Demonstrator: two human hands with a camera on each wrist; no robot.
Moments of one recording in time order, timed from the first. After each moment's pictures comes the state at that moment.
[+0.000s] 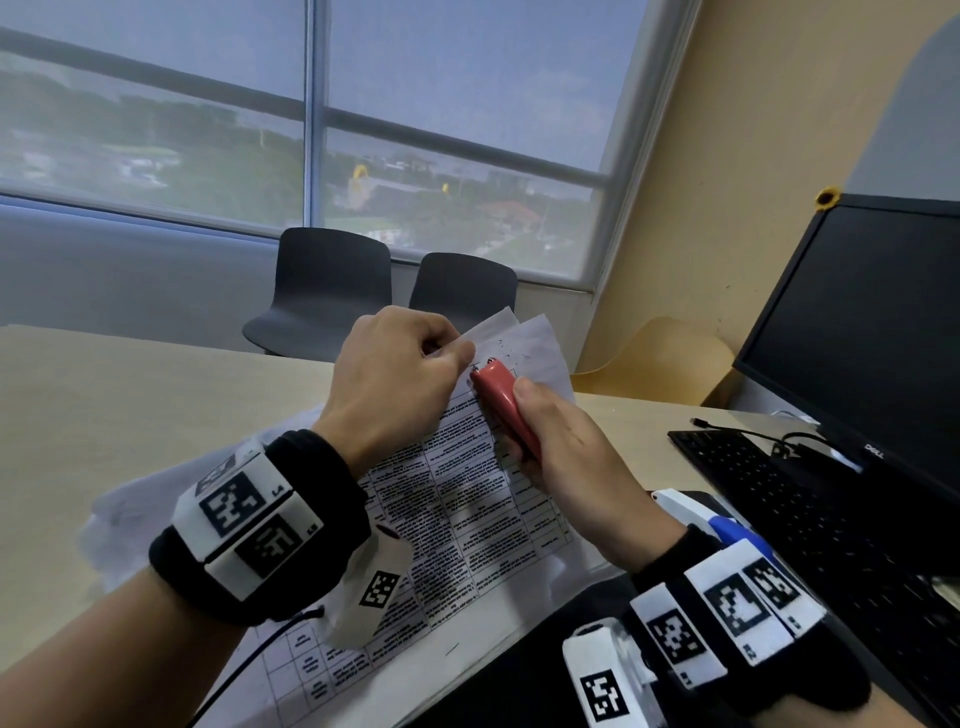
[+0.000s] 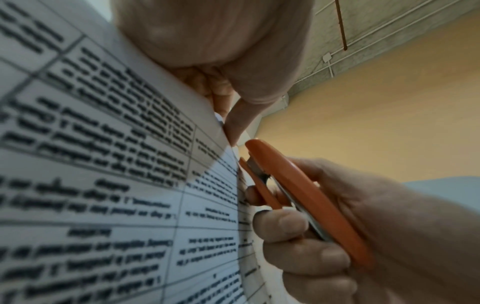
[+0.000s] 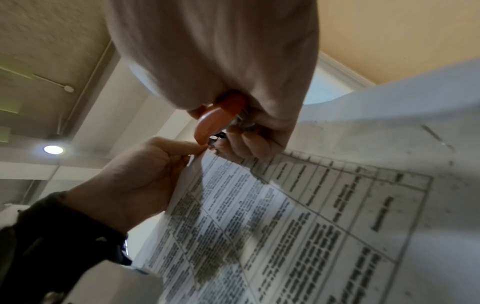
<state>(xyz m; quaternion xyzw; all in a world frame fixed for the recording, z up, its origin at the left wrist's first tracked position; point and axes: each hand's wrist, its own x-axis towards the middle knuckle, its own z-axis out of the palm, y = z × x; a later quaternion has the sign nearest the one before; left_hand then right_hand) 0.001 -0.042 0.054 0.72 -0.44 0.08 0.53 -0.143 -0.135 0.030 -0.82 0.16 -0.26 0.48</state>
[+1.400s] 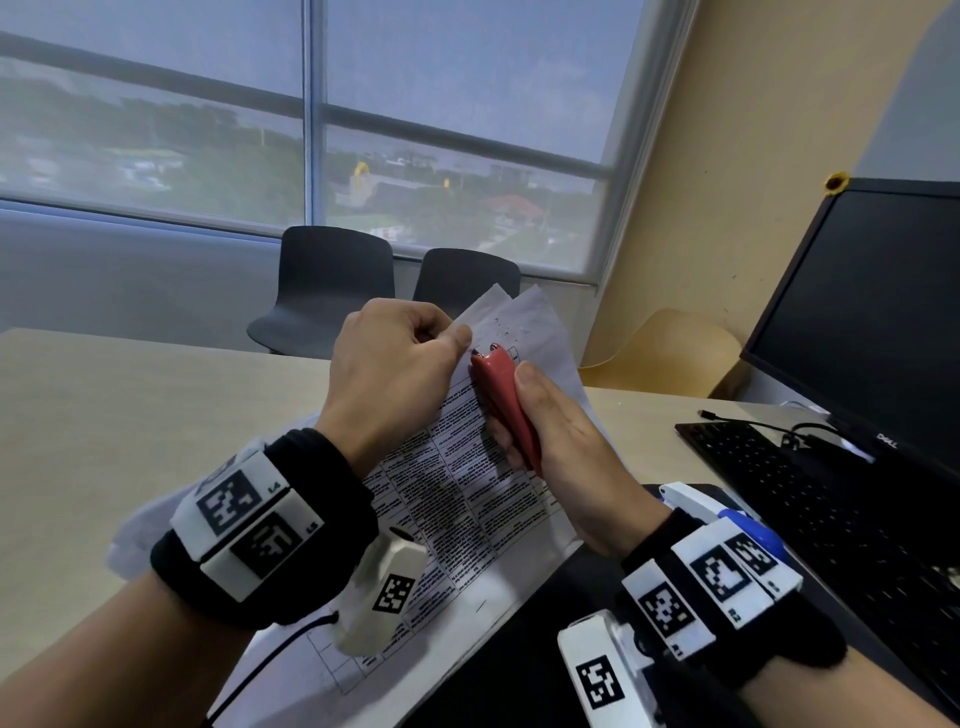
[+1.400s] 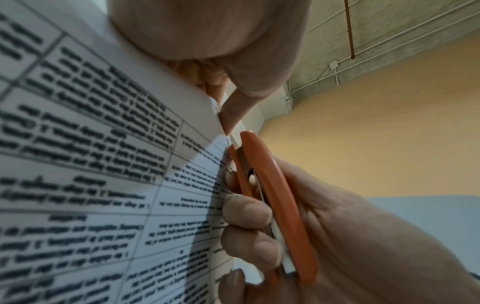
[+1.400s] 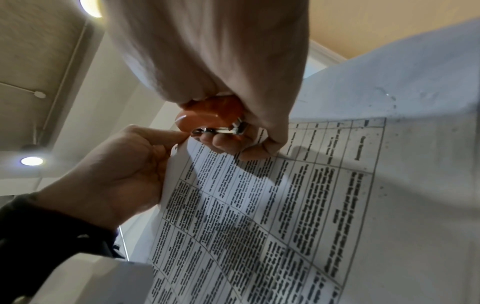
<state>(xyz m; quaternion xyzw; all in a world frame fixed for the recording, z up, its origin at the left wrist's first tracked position) -0.002 -0.041 0.055 0.70 -0.39 0.04 0.60 -0.133 -0.136 0.026 -0.78 0.11 -0.27 0.56</state>
